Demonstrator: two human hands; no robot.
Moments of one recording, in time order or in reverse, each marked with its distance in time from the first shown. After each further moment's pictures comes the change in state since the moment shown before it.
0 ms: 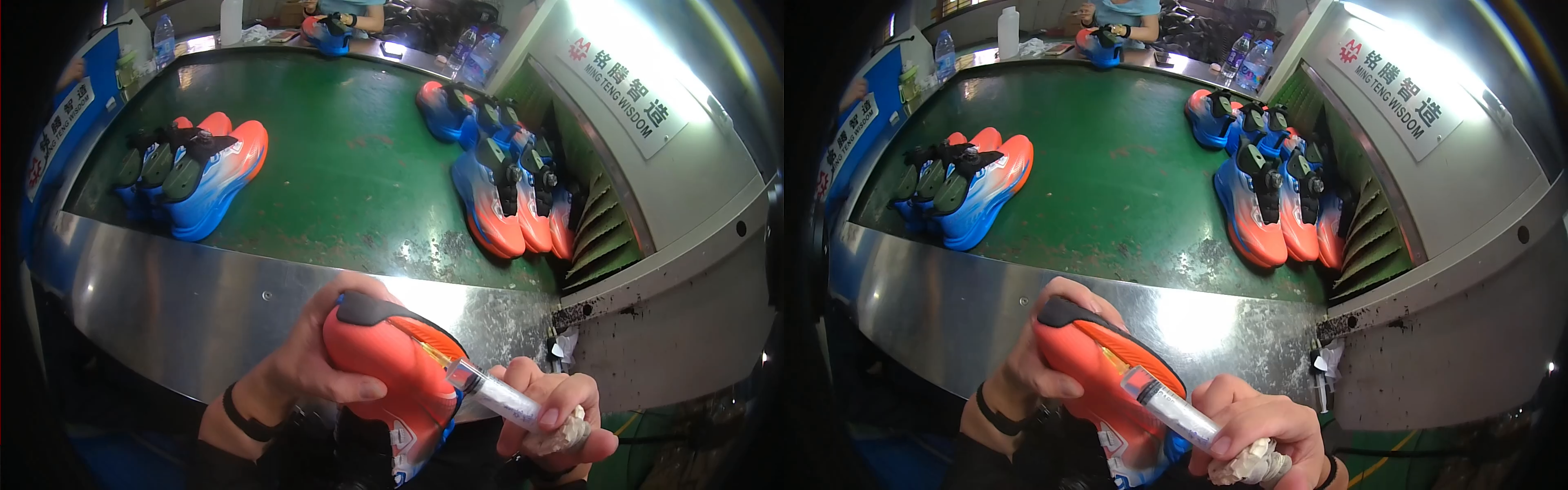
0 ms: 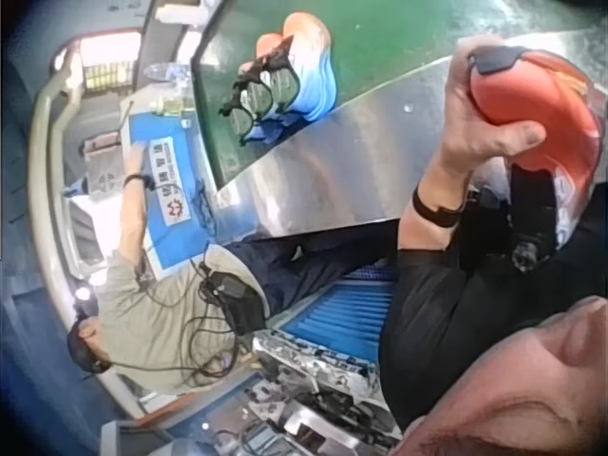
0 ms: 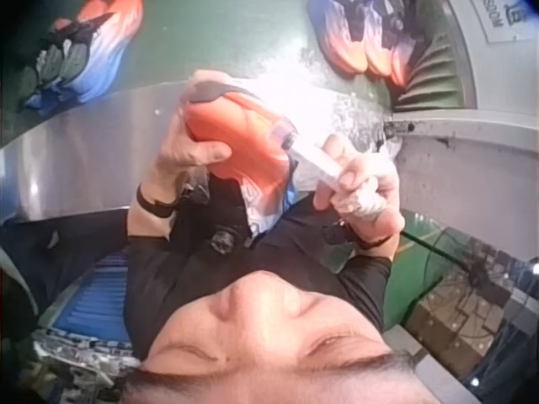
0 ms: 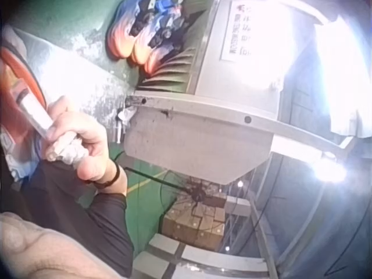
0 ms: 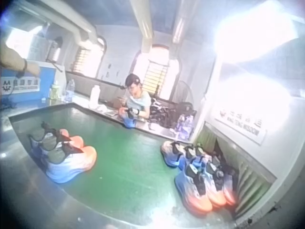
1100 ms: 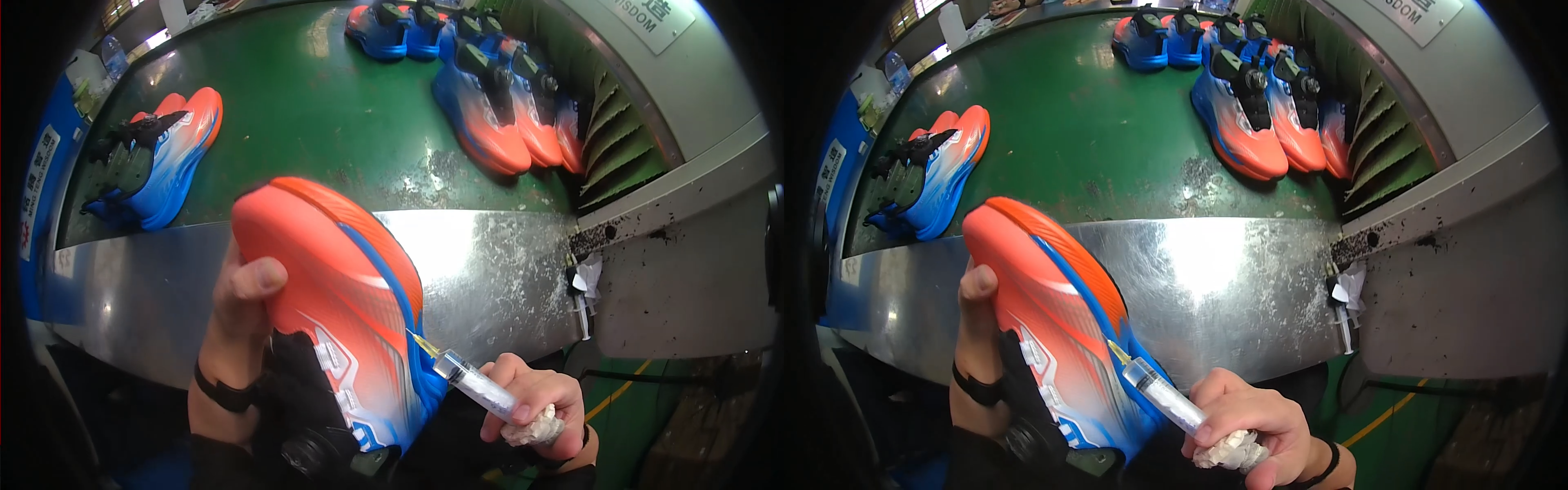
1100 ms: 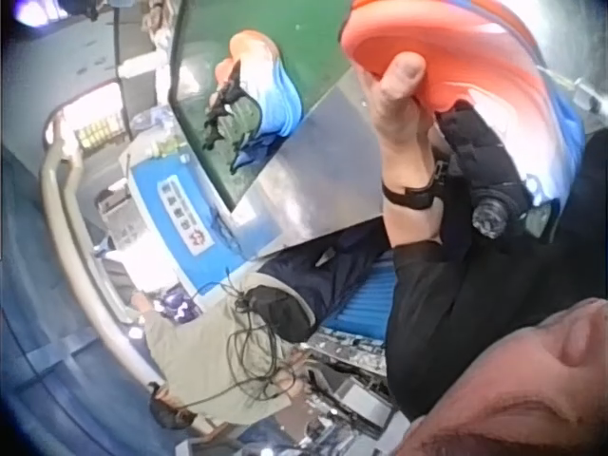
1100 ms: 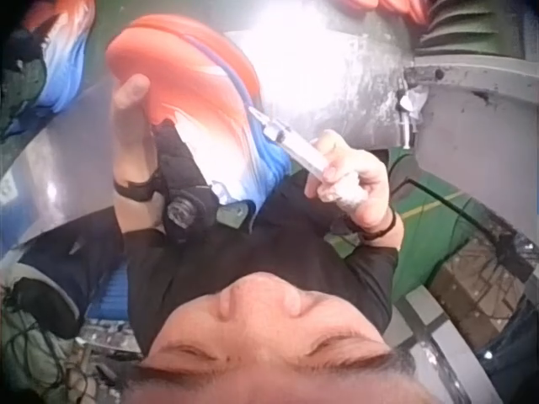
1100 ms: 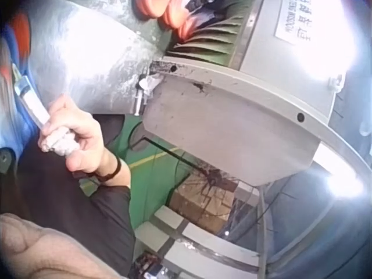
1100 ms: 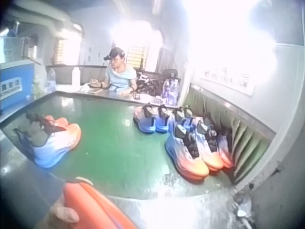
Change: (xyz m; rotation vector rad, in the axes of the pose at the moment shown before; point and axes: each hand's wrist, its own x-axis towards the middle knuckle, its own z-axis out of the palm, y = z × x) left_hand 0.005 -0.015 -0.014 -0.082 0.317 -0.224; right_hand -0.080 0.023 -0.031 0.074 0.164 0.224
